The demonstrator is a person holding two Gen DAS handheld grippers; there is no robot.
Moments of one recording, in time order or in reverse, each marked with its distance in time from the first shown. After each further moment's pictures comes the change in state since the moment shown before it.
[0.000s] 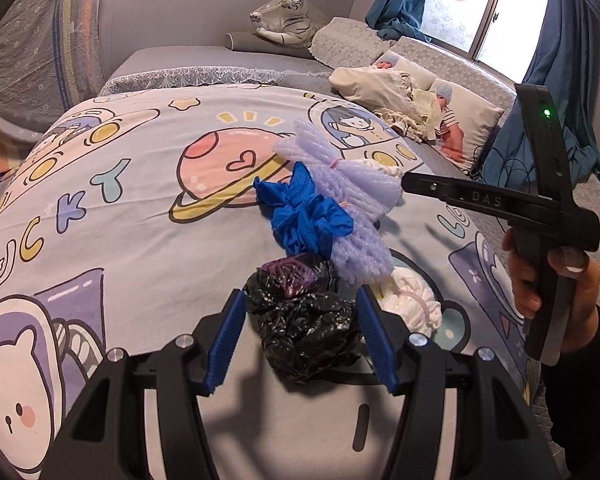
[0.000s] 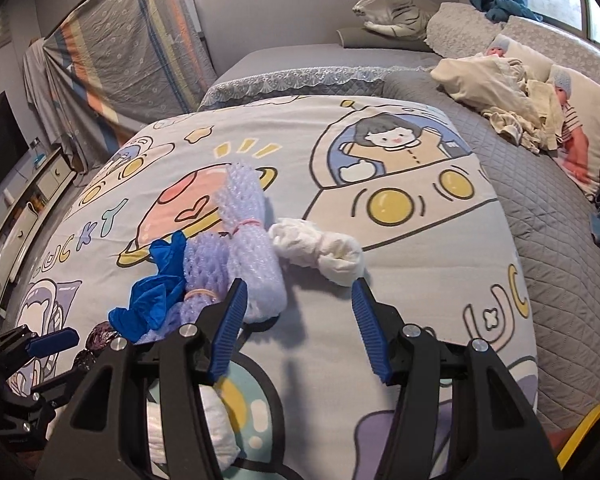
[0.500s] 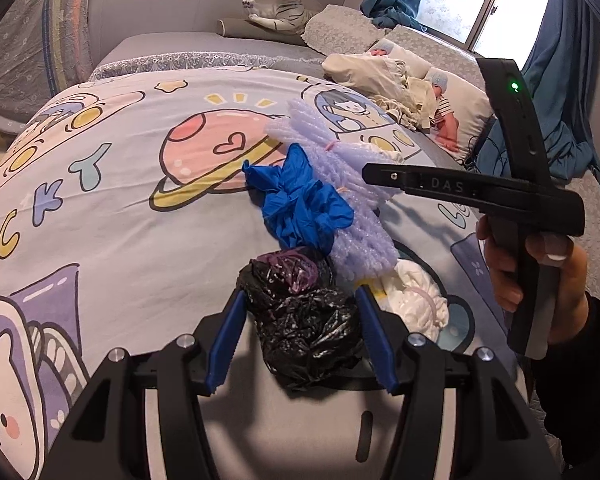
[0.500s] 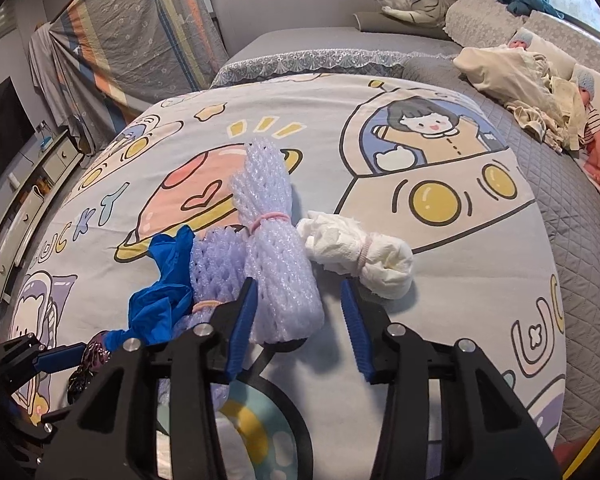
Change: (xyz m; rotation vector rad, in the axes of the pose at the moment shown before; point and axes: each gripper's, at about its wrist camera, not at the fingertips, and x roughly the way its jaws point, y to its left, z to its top) left arm 0.021 0.000 0.001 0.005 0.050 -0.039; right arm 0.040 0.011 0.006 -0.015 0.078 0.035
